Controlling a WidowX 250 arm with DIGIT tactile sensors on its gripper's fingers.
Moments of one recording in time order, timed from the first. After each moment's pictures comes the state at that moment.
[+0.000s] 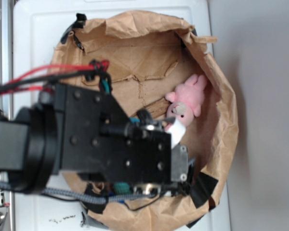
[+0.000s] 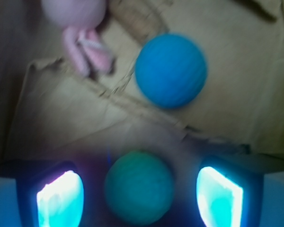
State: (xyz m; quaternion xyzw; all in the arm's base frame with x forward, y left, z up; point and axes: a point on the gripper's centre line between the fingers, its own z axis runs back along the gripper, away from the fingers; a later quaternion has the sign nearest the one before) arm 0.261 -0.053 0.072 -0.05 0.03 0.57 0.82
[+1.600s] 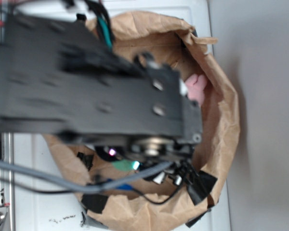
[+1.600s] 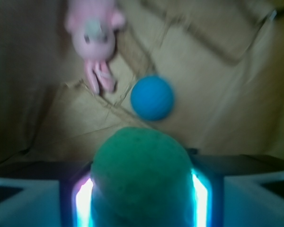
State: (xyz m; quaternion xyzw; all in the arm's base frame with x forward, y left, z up) arm 0.248 -0.020 0.159 -0.05 0.01 0.50 0.86
